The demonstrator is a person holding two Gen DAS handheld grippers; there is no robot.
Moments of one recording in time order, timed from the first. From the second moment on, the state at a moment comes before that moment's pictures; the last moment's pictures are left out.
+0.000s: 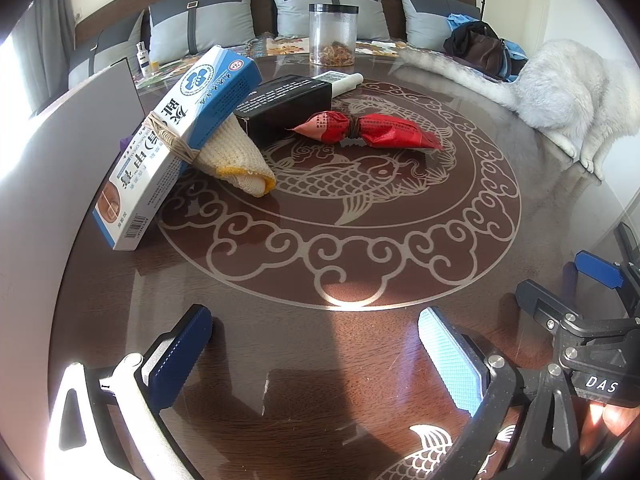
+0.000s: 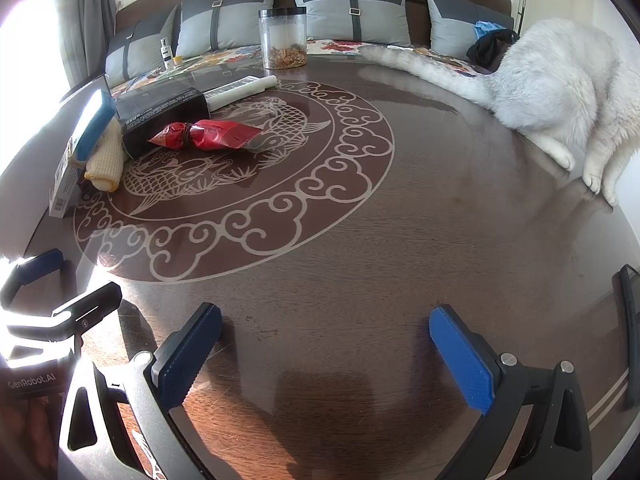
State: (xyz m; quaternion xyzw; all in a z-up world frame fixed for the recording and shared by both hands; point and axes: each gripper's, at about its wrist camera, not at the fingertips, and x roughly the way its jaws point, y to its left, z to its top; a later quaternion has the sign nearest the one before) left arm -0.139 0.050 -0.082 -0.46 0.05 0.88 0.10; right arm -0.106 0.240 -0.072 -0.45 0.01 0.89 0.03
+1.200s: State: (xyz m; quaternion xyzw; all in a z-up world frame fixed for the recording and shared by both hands) left arm -0.134 0.046 -0.080 -0.47 0.05 0.88 0.09; right arm -0.105 0.240 -0.072 -0.45 0.01 0.89 0.03
